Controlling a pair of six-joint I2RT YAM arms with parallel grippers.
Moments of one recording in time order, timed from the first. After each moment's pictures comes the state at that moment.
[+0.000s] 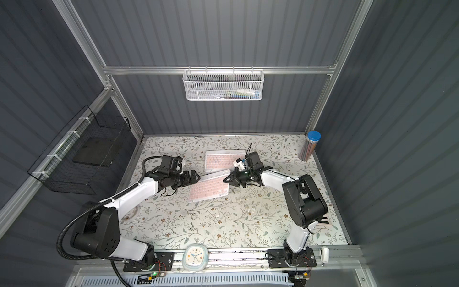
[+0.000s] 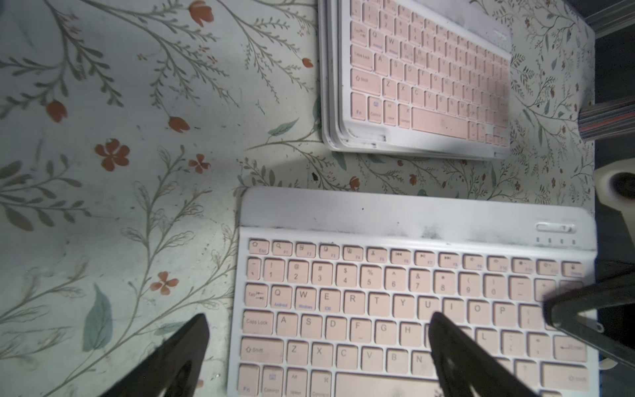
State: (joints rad) left arm -0.33 1.46 0.94 -0.41 0.25 -0.48; right arm 0.41 1.75 1.02 -0.10 -0.90 0.86
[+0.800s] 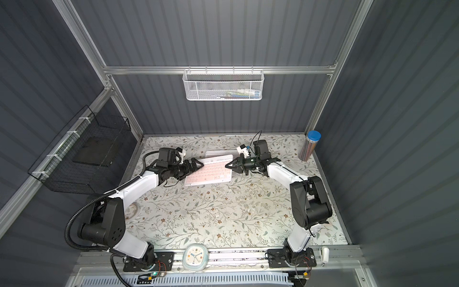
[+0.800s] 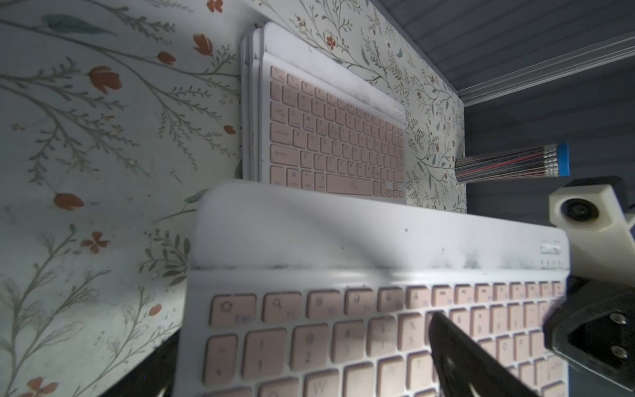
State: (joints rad) left arm -0.29 1.58 1.04 -0.22 0.48 -0.63; right arm 0.31 1.76 1.17 -0.09 -1.06 0.88
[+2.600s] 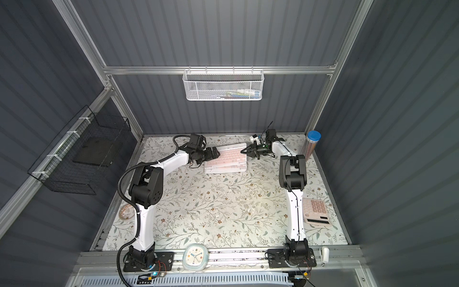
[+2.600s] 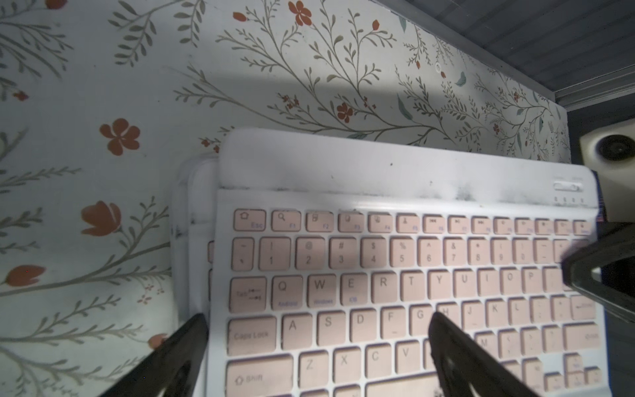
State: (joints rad) left arm -0.43 2.17 1.68 -0.35 0.23 -0.55; right arm 0.07 2.49 2.02 -0.65 -1.23 0.42
